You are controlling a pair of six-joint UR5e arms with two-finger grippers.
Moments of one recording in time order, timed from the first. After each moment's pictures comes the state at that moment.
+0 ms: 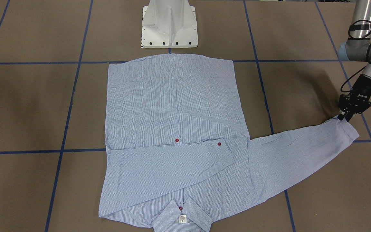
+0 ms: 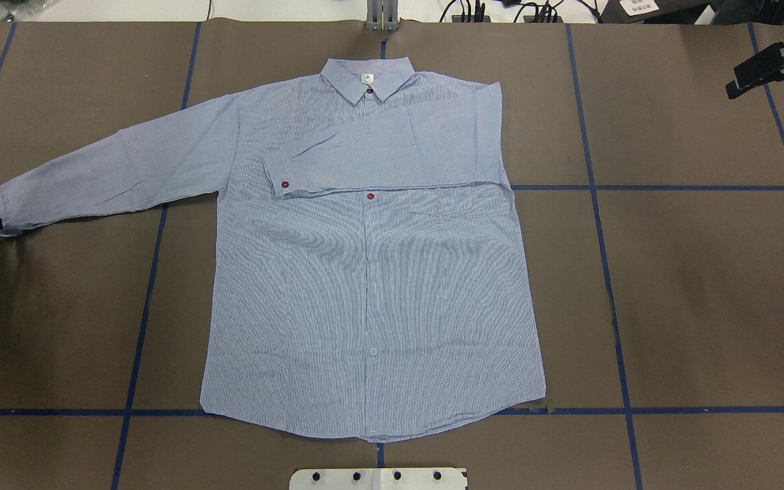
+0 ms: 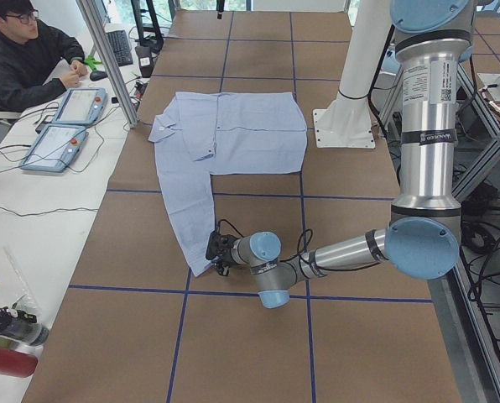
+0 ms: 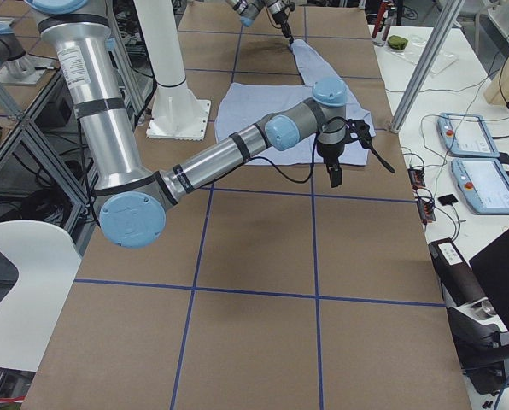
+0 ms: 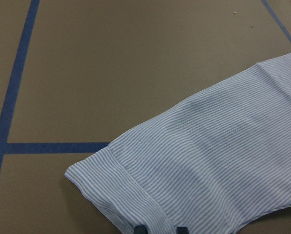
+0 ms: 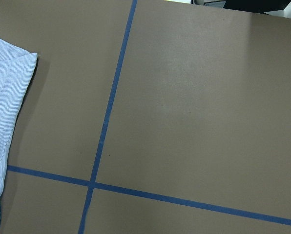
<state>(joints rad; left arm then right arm) -0.98 -1.51 -1.15 -3.21 -1.87 -1.01 1.29 -1.31 1.83 -1.55 2.25 0.40</state>
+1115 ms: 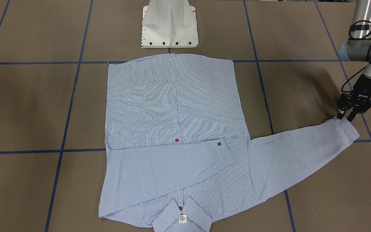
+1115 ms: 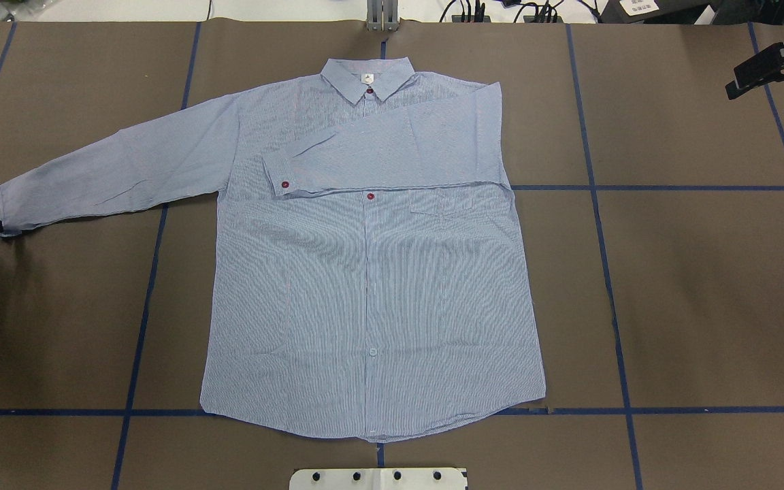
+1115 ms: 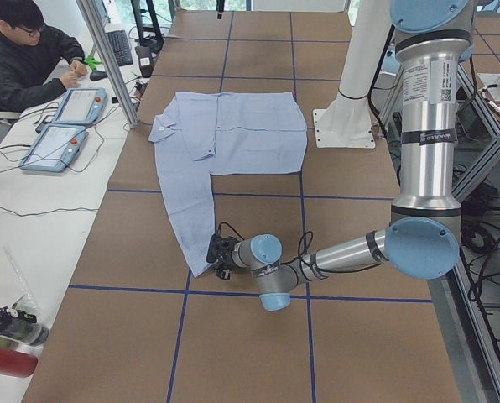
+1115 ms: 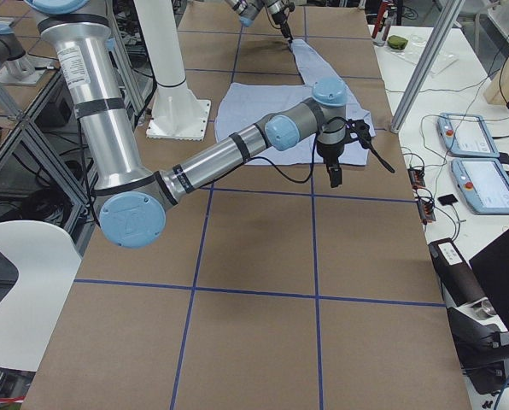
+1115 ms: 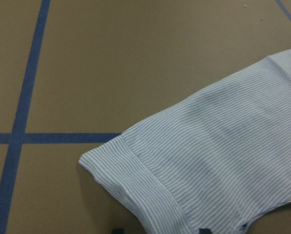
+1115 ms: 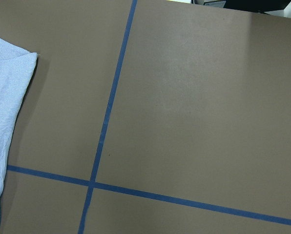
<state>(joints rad) -0.97 -1.51 -1.13 -3.22 -1.87 -1.00 1.29 -1.31 1.83 -1.55 2.25 0.40</state>
